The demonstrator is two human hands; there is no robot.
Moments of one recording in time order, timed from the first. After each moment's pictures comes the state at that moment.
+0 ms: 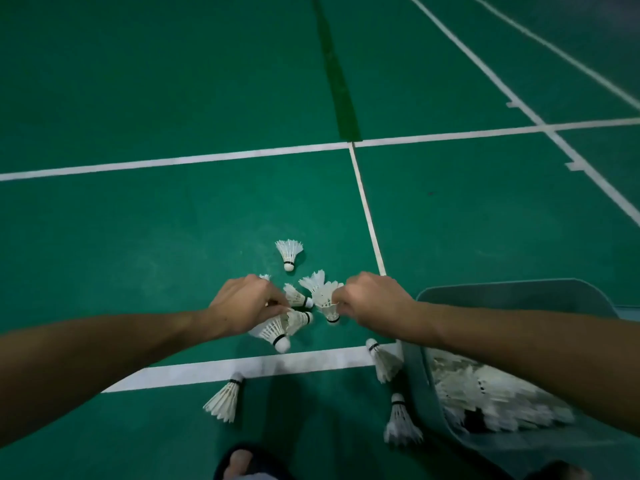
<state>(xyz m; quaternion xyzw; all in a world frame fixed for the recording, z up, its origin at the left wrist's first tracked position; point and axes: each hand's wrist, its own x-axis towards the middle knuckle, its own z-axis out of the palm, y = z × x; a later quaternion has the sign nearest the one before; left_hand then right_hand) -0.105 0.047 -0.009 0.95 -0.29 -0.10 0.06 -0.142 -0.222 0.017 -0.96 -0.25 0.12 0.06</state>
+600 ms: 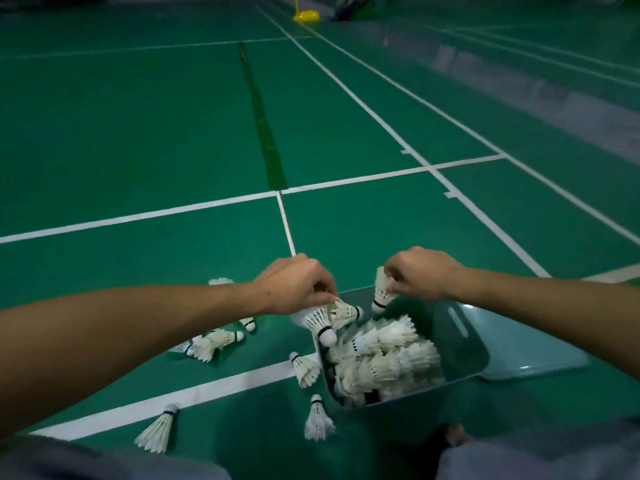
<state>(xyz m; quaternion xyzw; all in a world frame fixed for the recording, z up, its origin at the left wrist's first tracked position) -0.166 -0.191 0.144 0.88 -0.45 -0.08 0.10 -0.236 -0.446 0.161 -0.99 -0.06 0.12 0.00</state>
